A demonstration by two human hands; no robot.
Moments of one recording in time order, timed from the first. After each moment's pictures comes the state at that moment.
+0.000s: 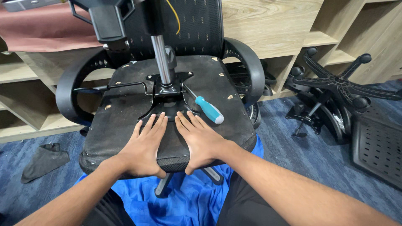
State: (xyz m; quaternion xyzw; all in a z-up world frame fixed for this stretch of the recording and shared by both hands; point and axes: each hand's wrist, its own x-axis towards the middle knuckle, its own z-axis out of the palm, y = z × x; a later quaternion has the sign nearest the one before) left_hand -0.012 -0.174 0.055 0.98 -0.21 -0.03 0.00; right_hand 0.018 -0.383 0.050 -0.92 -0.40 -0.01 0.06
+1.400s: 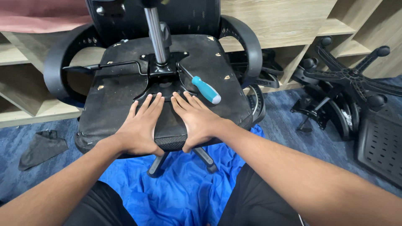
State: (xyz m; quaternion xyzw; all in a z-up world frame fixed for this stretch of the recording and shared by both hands) left_hand 0.052 -0.158 0.047 0.98 -0.18 -0.01 0.02; right_hand 0.092 -0.367 0.049 -0.91 -0.41 0.00 0.05
